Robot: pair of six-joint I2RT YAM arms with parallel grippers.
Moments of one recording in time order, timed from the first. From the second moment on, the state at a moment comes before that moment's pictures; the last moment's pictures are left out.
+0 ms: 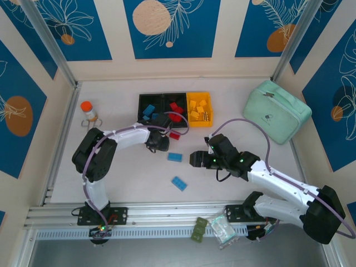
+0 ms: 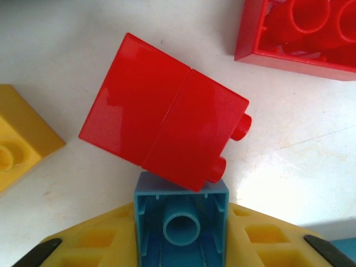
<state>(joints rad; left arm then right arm) -0.66 1.85 1.19 -0.60 -0.03 -0.41 0.75 1.00 0.62 -0.46 -0.13 0.74</state>
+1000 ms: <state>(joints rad) -0.44 1.79 1.49 -0.72 -0.01 -0.39 0.75 1.23 0.84 -0.43 -0.12 0.71</state>
